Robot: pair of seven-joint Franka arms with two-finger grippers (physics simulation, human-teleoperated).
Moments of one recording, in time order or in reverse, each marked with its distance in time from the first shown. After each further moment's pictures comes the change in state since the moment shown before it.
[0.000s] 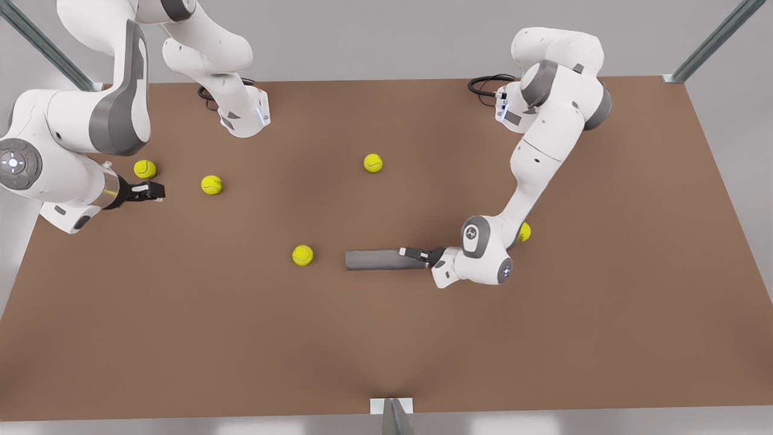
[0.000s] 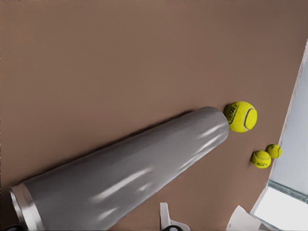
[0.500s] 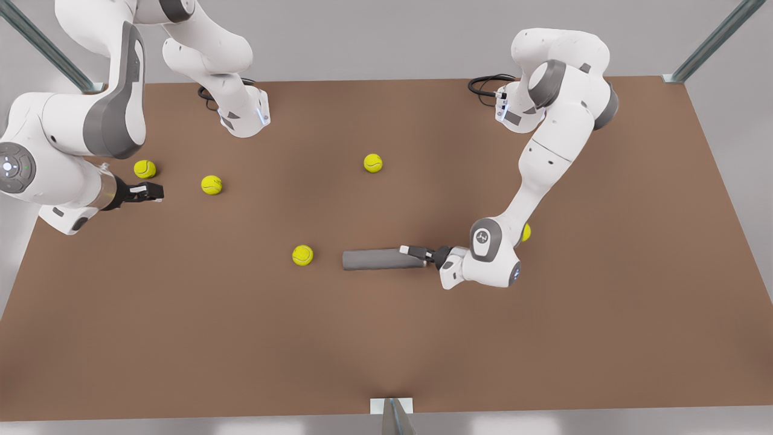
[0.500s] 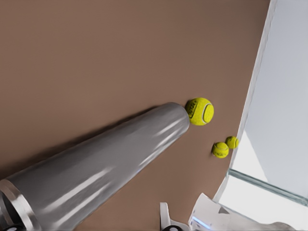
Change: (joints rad) left arm 0.055 -0.014 -0.039 0.002 -0.113 -0.078 0.078; right arm 0.000 0.003 -0.020 -0.009 0.023 0.000 -0.011
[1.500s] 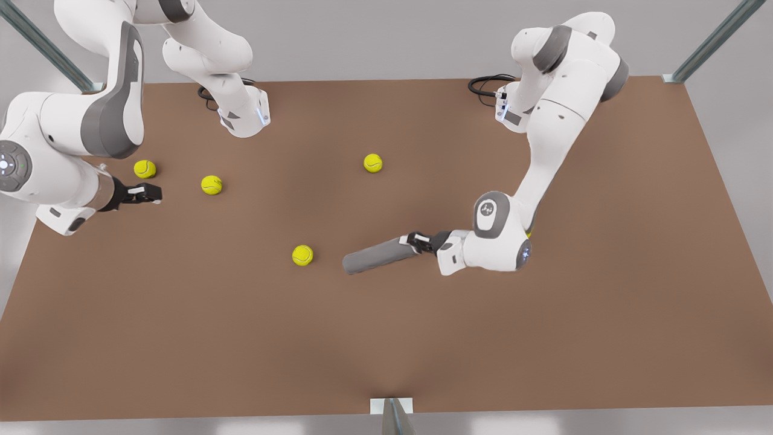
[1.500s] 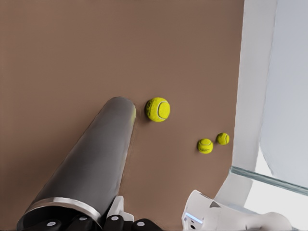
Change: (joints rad) left arm -0.028 -0.237 0.008 -0.005 0.103 -0.046 -0.131; right arm 0.005 -0.002 -0.008 0.001 0.001 0.025 -0.007
